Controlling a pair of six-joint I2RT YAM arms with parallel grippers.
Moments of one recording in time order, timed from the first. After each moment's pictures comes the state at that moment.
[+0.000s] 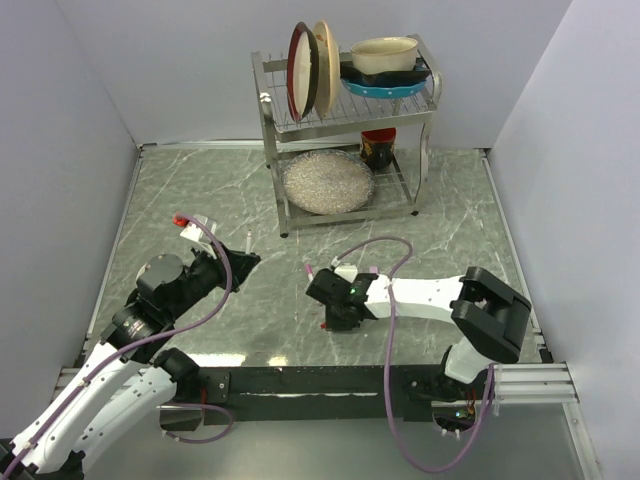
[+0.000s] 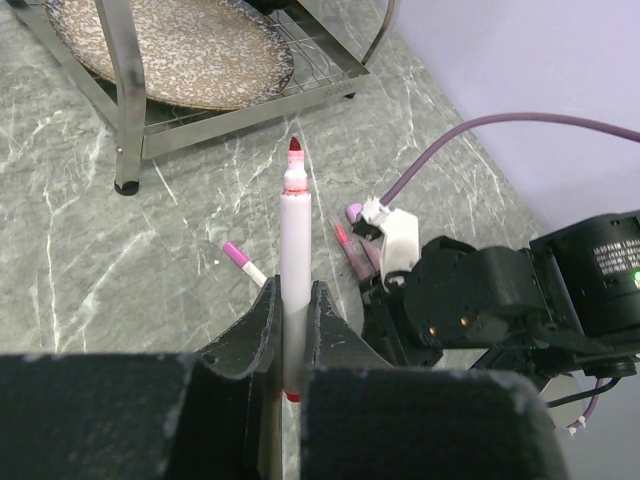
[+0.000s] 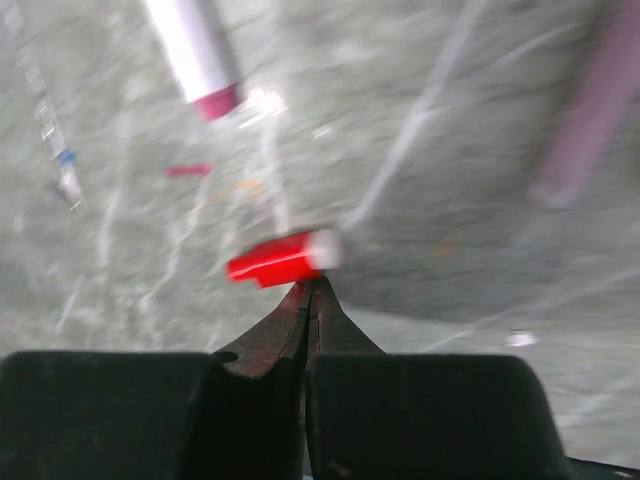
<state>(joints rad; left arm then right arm) -0.60 0.53 0.67 -0.28 0.08 -0.45 1.07 1.59 0.87 -0.56 0.19 1.04</state>
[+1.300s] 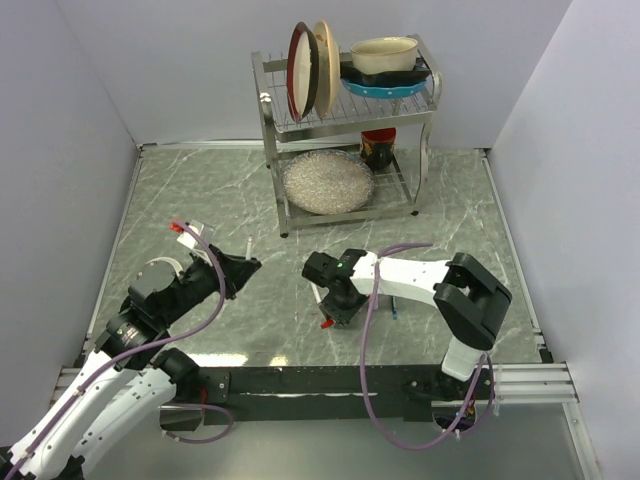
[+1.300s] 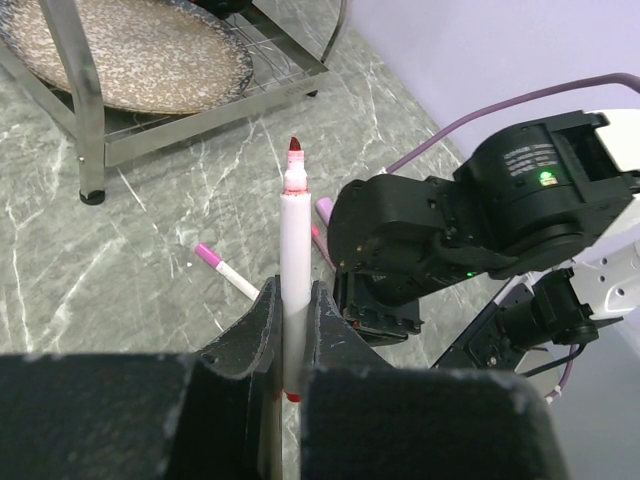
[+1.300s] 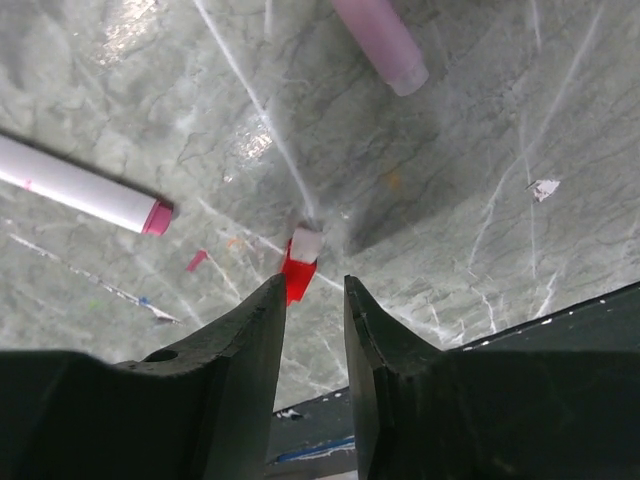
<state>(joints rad) -0.60 0.47 0.66 -0.29 0.15 -0.44 0.98 1.71 1.09 -0.91 0.11 1.73</state>
